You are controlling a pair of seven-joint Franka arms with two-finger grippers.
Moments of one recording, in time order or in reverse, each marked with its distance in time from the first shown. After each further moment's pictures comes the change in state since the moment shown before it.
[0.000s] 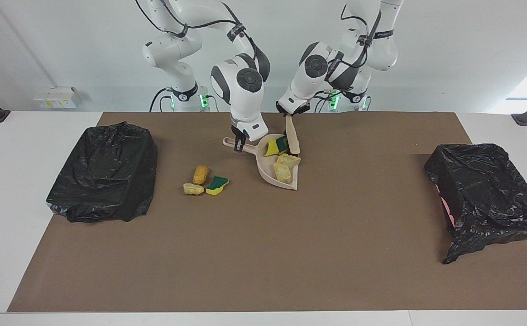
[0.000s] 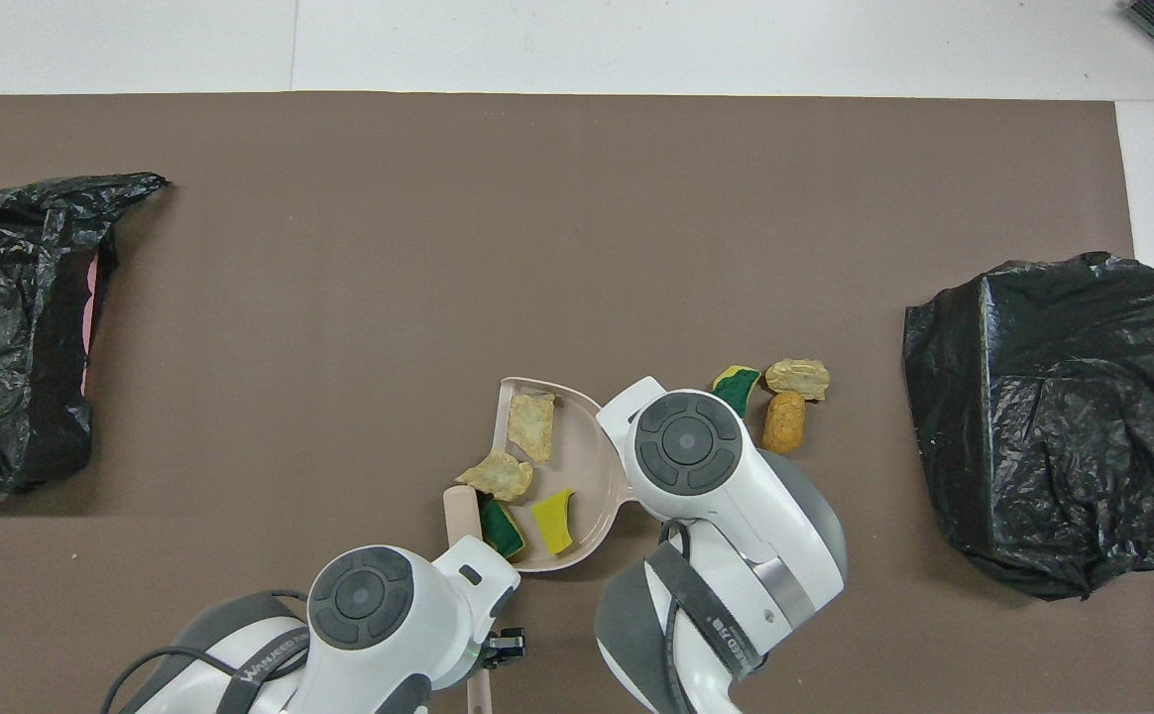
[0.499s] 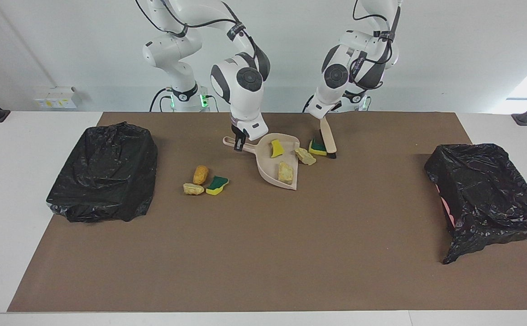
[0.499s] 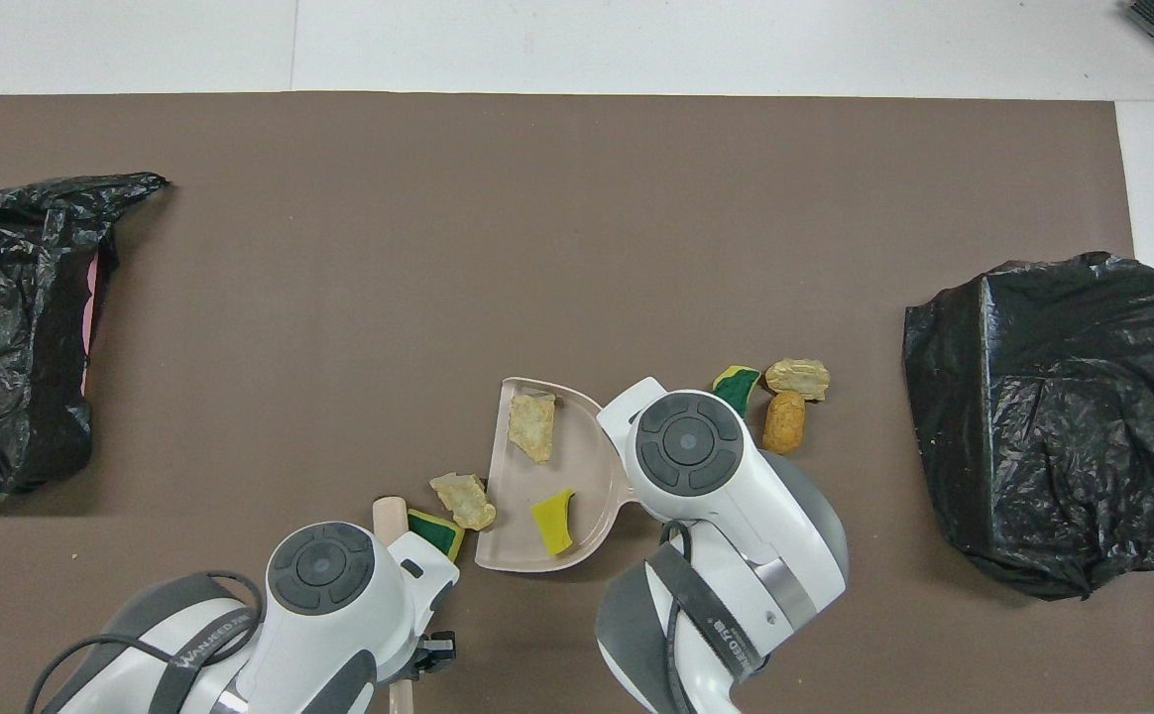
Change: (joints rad) left arm 0.161 -0.118 0.011 -0.128 0.167 -0.197 -0.051; right arm 0.003 -0.004 0.000 0.000 0.003 -0.009 0.000
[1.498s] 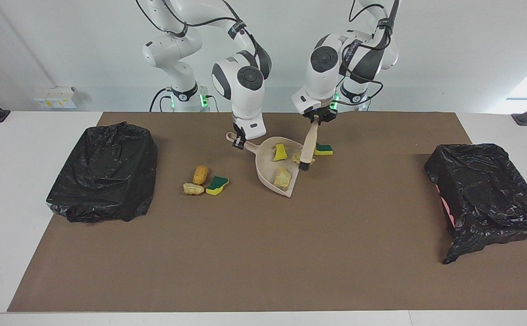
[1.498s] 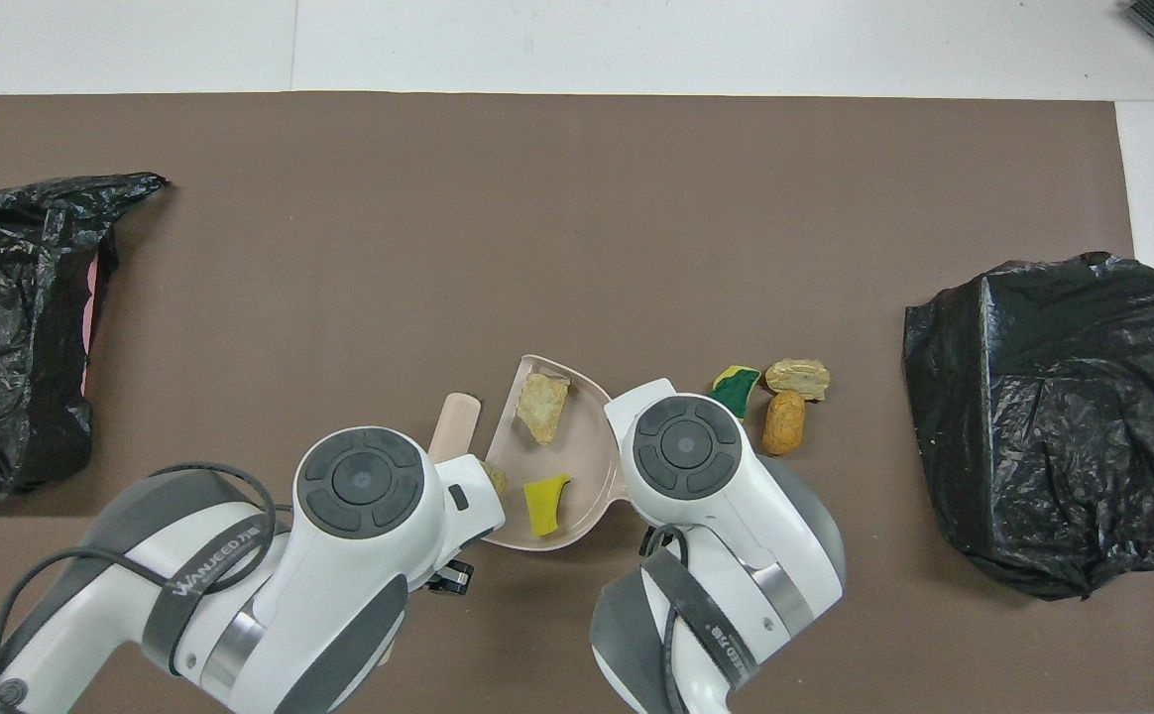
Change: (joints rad) left arm 0.035 0.133 0.019 0.362 0.207 -0.198 0.320; right arm 0.007 -0.007 0.004 0.000 0.031 -0.011 0.203
